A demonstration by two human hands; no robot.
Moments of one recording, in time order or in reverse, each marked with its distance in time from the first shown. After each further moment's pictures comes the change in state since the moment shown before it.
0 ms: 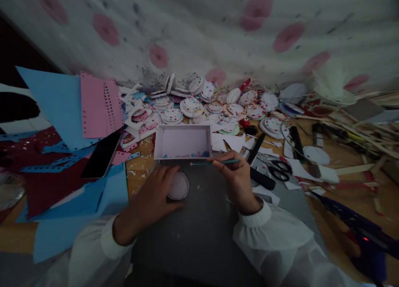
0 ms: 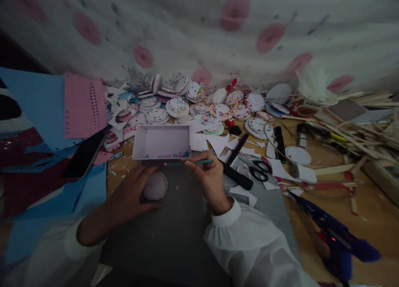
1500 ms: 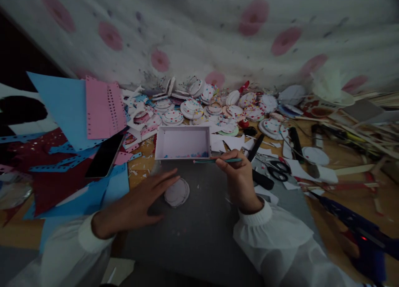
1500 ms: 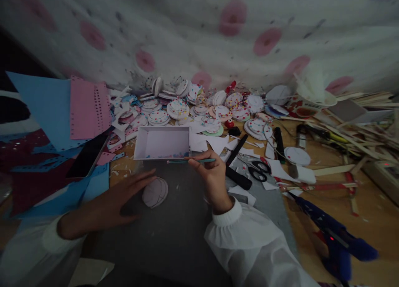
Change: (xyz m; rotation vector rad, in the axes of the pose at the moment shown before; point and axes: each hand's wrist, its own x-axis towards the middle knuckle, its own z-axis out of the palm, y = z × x) left_hand -0.021 -0.018 -0.031 -0.085 -0.345 0.148; right_hand 0.001 -0.006 -0.003 0.127 0.031 0.027
